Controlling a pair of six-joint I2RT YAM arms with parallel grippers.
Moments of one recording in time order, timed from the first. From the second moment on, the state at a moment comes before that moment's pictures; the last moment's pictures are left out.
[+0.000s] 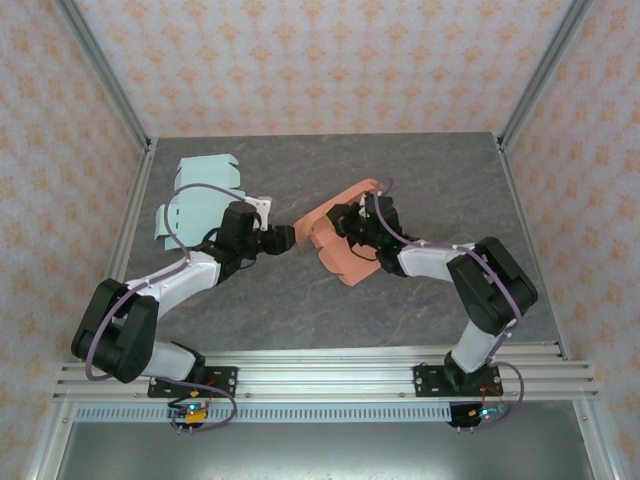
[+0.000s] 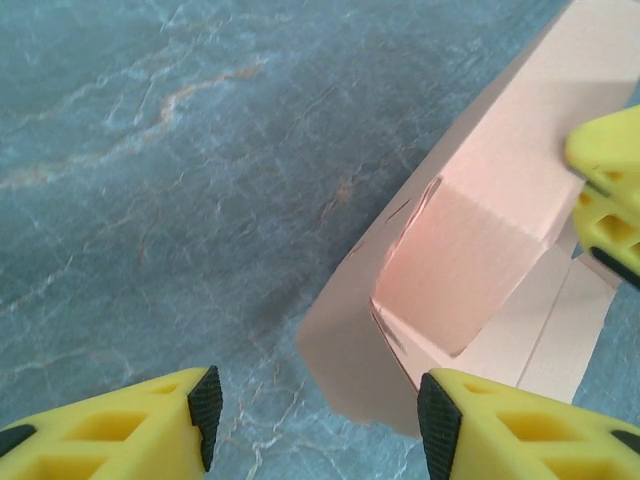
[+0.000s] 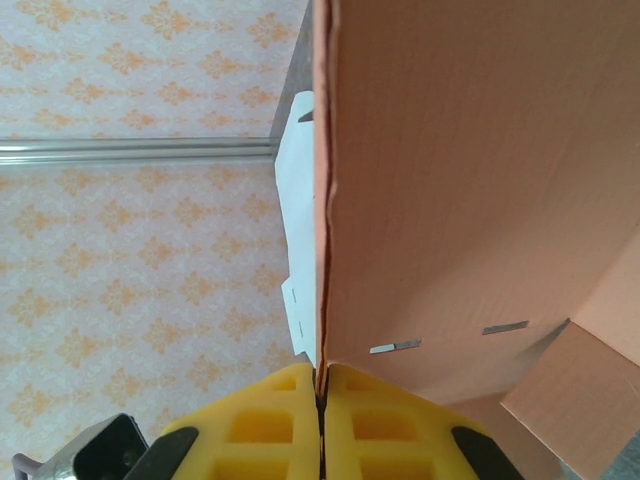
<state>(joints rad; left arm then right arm) -0.36 1.40 0.70 0.06 0.22 -0.37 0.57 1.71 0.81 0.58 -0.28 1.40</state>
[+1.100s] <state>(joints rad) -0.43 1.57 0.78 0.15 0.29 -0.31 0.57 1.79 0.78 0.74 -0.29 1.48</state>
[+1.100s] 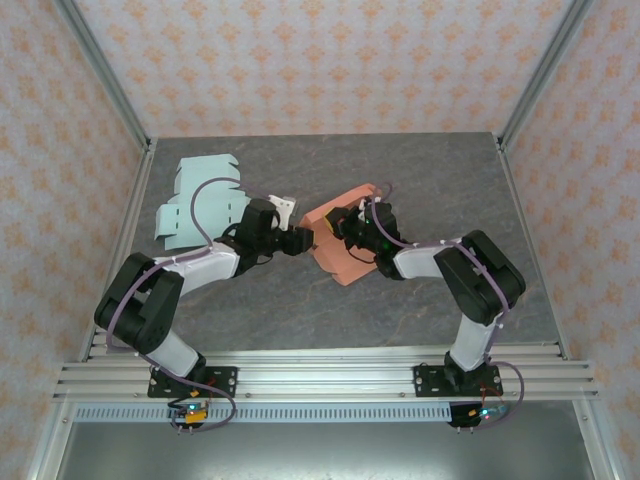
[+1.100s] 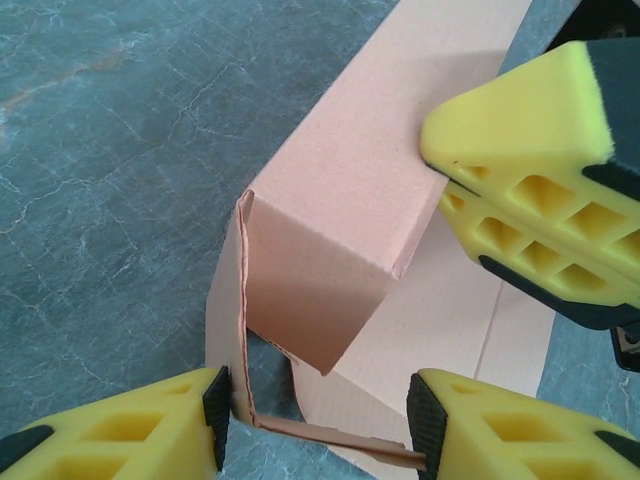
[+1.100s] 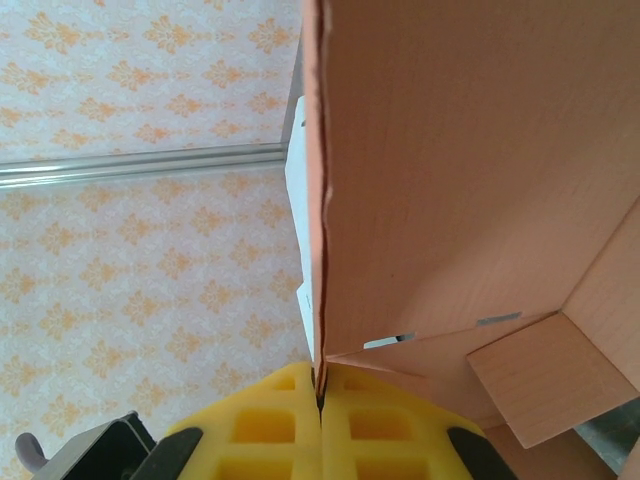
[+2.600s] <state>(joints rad) -0.41 1.36 0.45 0.37 0.13 -0.15 0.56 1.80 0.76 0.75 -0.34 1.48</state>
